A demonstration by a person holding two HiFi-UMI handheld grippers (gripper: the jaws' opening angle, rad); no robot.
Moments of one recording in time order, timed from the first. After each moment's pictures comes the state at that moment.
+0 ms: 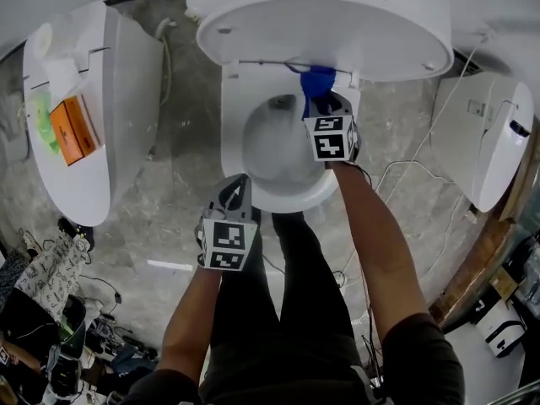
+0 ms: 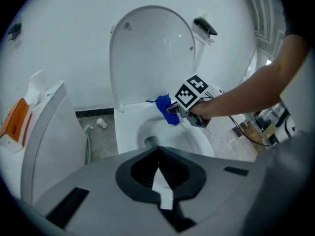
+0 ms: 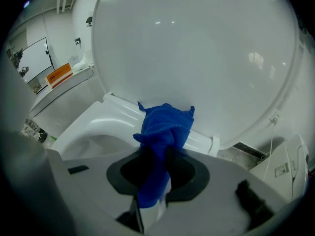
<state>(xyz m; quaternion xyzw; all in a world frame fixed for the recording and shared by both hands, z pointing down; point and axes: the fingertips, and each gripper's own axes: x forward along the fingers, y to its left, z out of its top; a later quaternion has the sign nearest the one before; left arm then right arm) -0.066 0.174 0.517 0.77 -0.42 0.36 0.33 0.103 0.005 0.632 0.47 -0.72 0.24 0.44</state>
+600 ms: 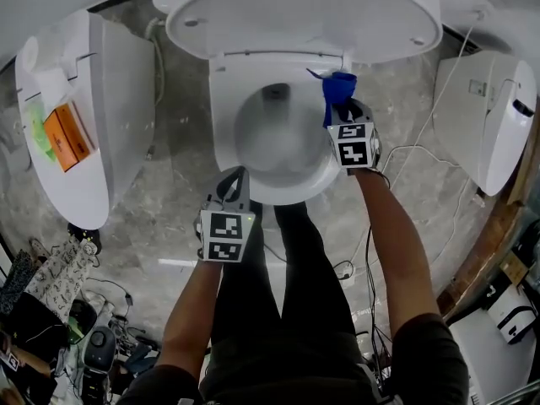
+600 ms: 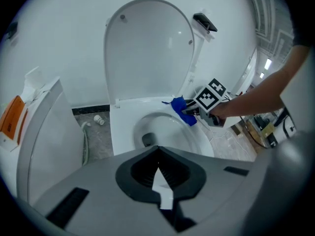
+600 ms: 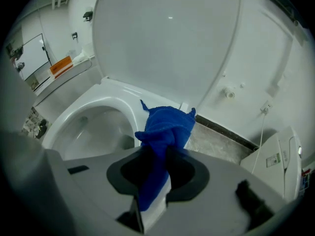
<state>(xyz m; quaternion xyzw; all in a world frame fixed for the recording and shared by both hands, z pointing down) -0.054 0.178 0.529 0.77 -0.40 0.37 0.34 0.180 0.054 0.634 0.47 -0.70 0.26 0.47</state>
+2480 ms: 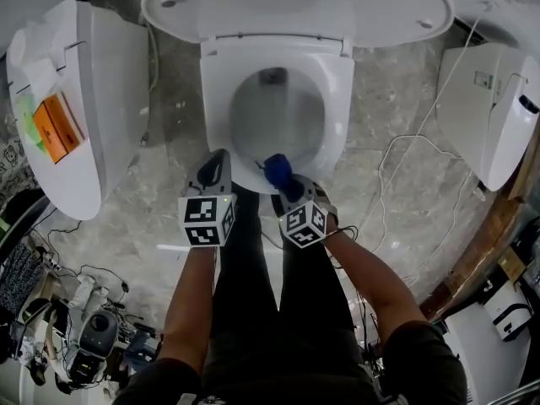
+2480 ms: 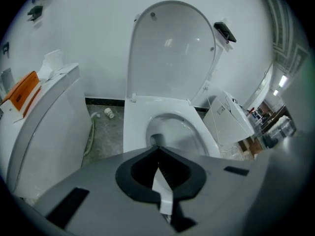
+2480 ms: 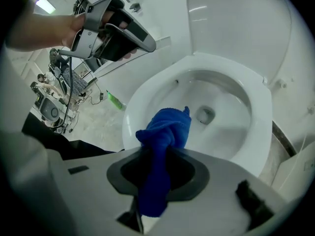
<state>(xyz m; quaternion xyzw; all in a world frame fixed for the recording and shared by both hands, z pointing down) -0.079 0.171 0.549 0.73 -0.47 0.32 0.39 0.045 0.307 0.643 0.23 -0.79 0.28 0.50</state>
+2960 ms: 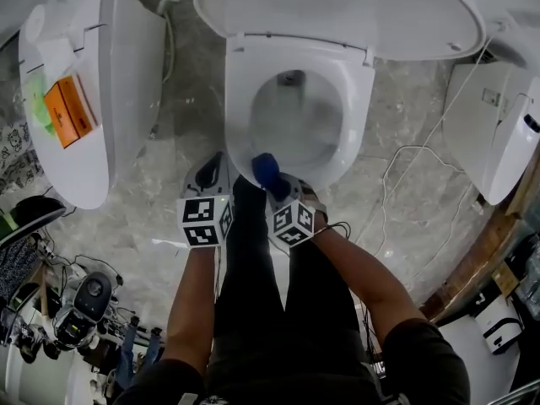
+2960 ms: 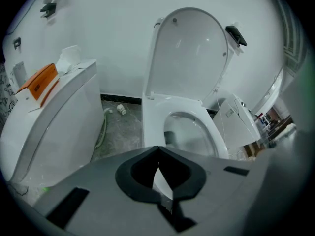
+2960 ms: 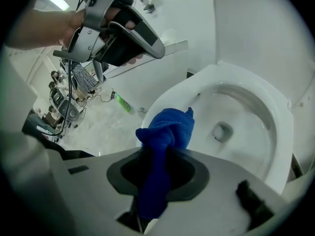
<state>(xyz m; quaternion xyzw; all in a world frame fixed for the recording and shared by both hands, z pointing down) -0.130 0.184 0.552 0.69 -0.50 0.32 0.41 -0.027 0.300 0.642 0.19 -0.82 0.24 0.49</state>
